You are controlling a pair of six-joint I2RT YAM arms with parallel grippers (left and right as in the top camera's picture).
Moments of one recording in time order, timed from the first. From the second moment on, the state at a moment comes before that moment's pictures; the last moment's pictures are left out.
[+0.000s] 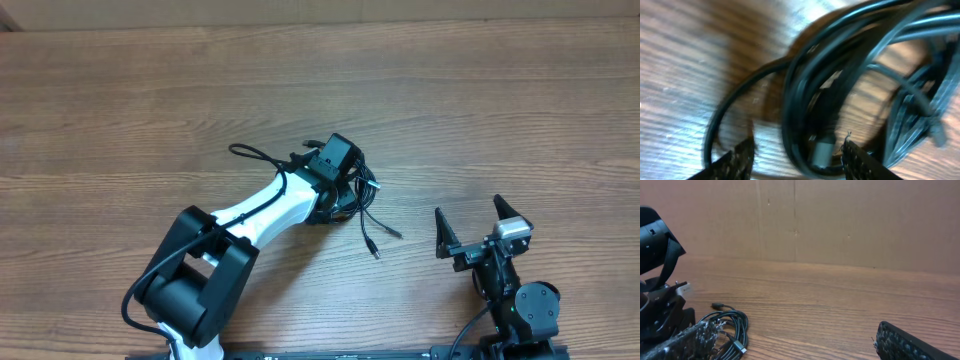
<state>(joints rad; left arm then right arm) -0.63 1.89 1.14 -0.52 0.00 -1.08 0.16 0.01 0.02 -0.03 -0.07 0.02</state>
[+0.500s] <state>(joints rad) -0.63 1.87 1.16 -0.80 0.10 -1.41 0.16 0.01 0.02 -0.03 -0.07 0.02</state>
